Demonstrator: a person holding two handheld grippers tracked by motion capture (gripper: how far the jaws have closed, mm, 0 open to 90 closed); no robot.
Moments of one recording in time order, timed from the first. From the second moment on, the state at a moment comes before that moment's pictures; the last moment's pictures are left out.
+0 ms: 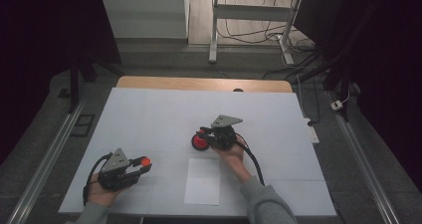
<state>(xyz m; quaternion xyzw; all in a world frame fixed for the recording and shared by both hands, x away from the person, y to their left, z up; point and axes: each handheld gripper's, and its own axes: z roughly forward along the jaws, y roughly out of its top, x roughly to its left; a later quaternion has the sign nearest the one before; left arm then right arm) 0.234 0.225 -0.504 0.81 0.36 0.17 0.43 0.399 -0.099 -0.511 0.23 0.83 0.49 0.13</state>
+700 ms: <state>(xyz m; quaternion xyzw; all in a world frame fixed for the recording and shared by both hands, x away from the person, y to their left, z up) 0.234 0.226 -0.505 0.81 0.36 0.17 0.43 0.405 -0.093 -0.529 0.24 0.85 0.46 0.12</state>
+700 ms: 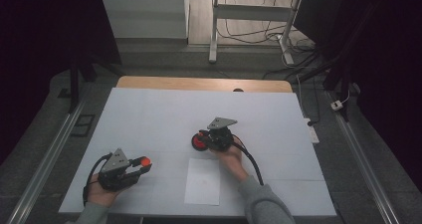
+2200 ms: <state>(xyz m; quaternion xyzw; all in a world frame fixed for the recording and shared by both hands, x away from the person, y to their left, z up) 0.236 0.226 -0.507 0.81 0.37 0.17 0.42 0.403 -0.093 -0.532 0.24 0.84 0.47 0.13</state>
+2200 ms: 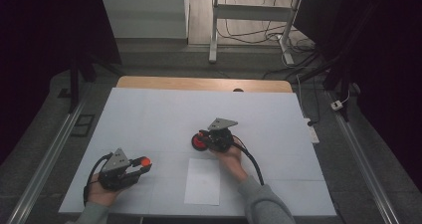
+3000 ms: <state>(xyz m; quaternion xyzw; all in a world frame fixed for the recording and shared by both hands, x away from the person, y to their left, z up) 0.236 0.228 -0.507 0.81 0.37 0.17 0.42 0.401 -0.123 -0.497 0.26 0.80 0.54 0.11</state>
